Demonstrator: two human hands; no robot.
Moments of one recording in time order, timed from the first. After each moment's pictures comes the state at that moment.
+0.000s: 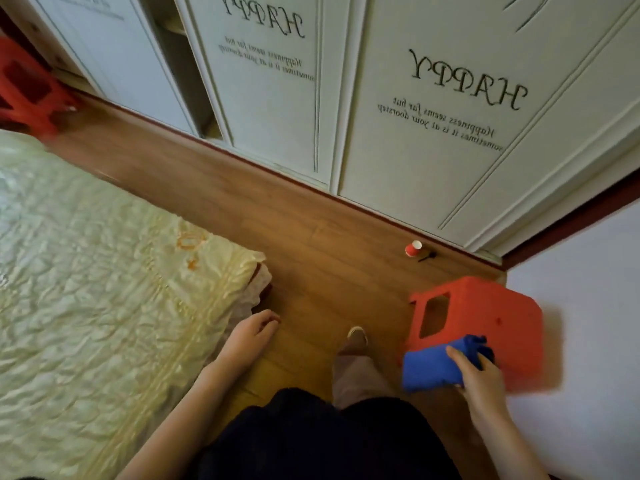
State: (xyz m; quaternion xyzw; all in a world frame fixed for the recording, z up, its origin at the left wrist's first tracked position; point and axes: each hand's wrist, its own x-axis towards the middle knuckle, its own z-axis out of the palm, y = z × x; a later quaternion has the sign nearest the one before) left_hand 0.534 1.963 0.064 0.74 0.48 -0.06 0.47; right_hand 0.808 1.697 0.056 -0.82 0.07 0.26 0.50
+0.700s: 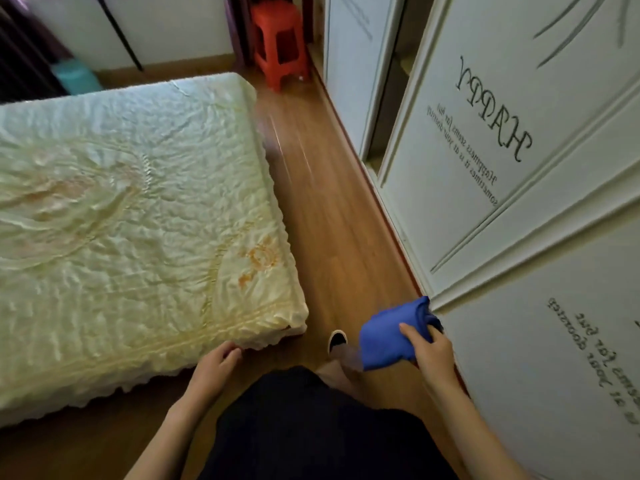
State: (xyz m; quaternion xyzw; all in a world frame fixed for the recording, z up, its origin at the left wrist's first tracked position) left_hand 0.616 2.107 0.031 0.37 0.80 0.16 0.45; right_hand 0.970 2.214 0.075 -0.73 -0.36 0.49 0.32
